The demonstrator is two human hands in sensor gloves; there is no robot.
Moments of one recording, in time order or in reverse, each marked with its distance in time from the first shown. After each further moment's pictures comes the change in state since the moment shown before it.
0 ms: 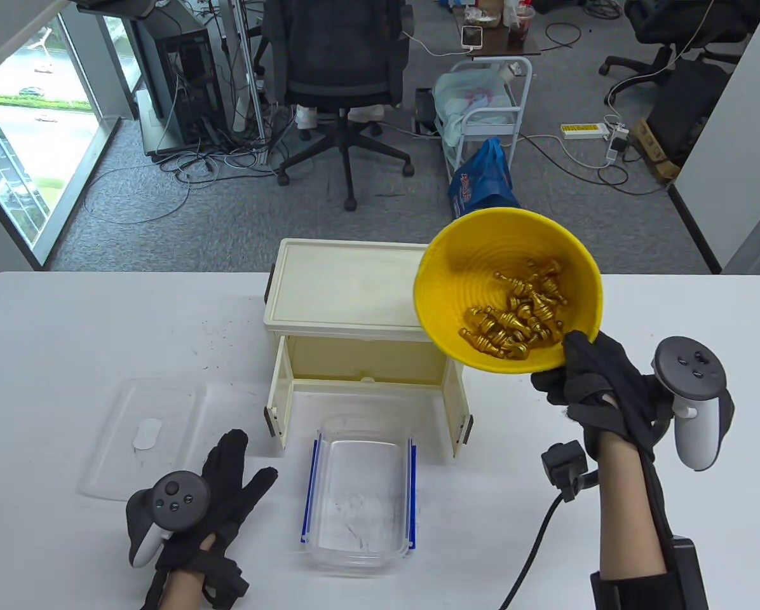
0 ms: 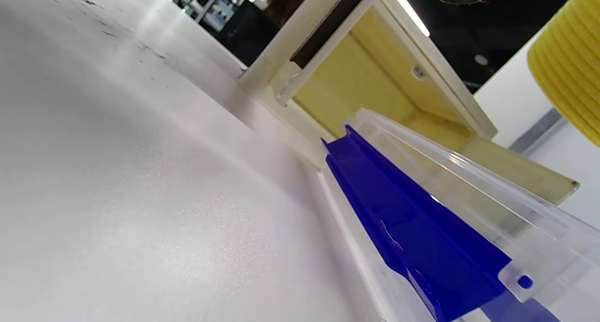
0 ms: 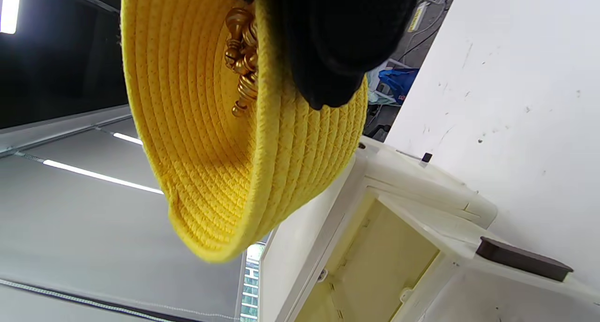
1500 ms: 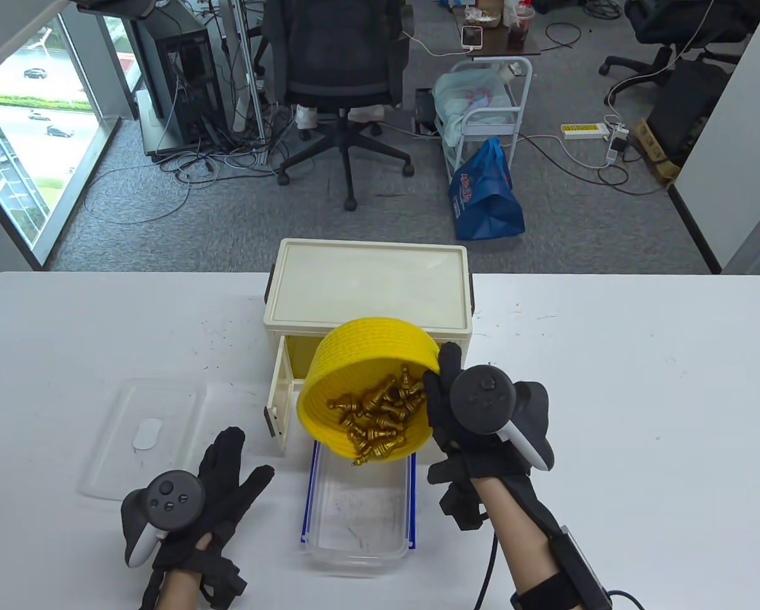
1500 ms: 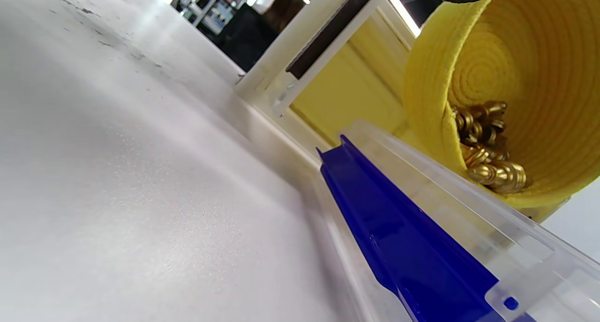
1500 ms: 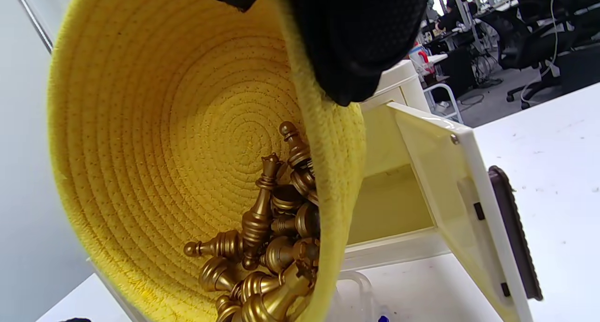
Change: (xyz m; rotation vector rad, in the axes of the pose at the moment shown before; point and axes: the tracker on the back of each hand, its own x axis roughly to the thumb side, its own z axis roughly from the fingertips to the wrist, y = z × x) left_hand 0.000 0.006 0.001 0.014 -0.004 0.022; right_hand 0.006 0.146 0.001 0.039 -0.295 0.737
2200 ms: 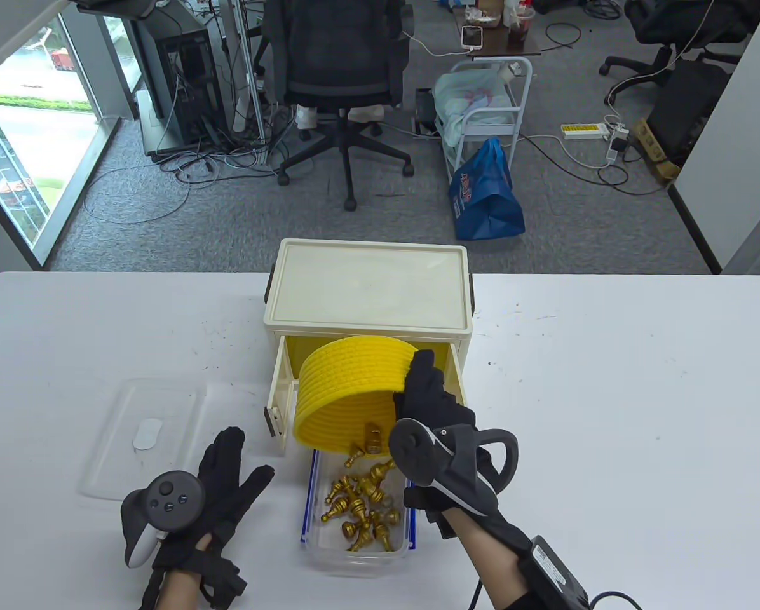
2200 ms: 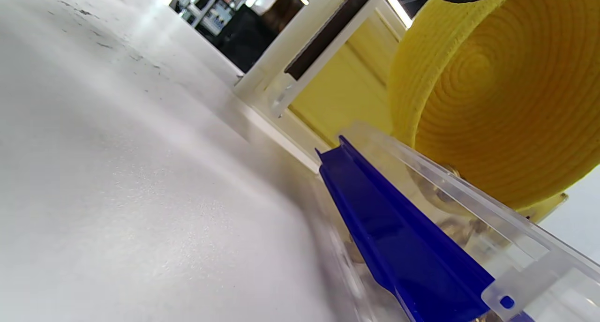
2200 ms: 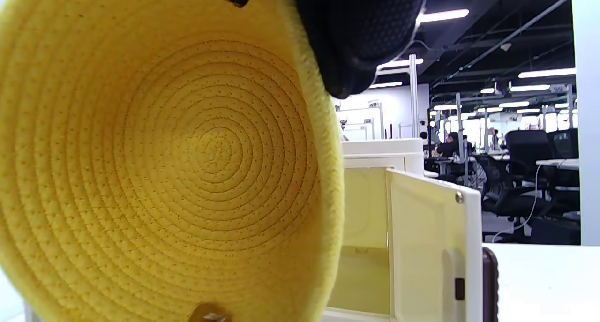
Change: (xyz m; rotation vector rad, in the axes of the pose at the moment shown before) left_hand 0.001 0.000 0.000 0.003 -0.004 -0.002; right_hand 0.043 0.033 0.024 -0.234 -0.078 0.405
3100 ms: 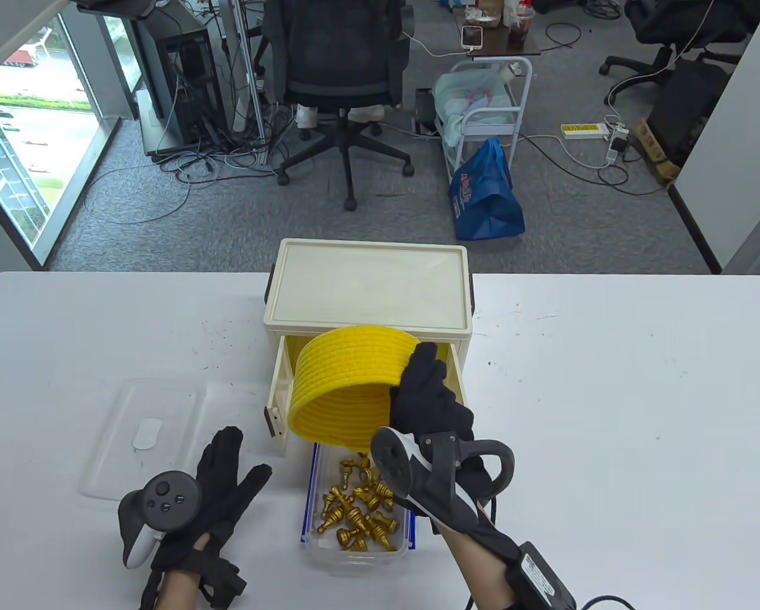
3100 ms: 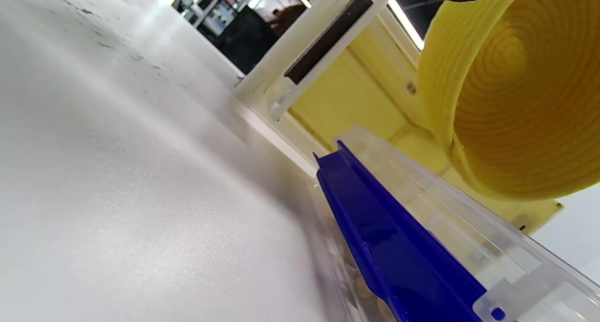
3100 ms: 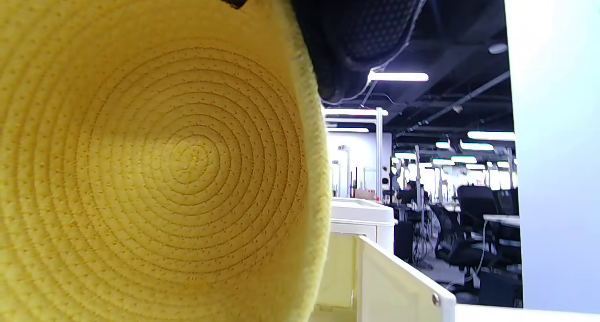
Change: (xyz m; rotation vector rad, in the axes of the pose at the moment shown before) left_hand -0.003 0.001 0.001 0.007 0.003 0.031; right_hand 0.014 -0.027 0.000 -0.110 0.105 0.075
